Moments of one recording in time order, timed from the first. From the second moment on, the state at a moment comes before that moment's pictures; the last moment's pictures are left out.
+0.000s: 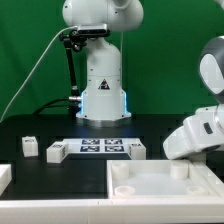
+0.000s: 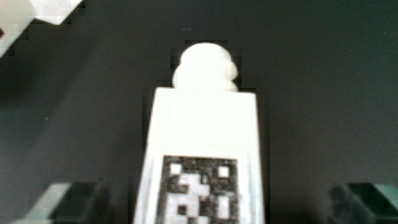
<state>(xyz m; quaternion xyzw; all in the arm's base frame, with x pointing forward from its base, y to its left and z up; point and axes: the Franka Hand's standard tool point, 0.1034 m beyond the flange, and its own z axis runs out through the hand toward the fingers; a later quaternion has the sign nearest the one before) 0.415 0.185 0.005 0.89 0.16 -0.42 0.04</state>
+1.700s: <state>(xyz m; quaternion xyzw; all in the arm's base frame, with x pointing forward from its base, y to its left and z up) 0.451 0.158 0.074 0.89 0.15 -0.42 0.03</state>
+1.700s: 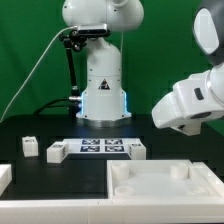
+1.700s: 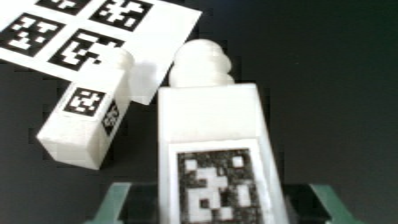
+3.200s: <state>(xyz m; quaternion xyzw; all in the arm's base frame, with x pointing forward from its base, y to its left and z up) 0.552 0.118 0.114 0.95 0.19 0.25 -0.03</state>
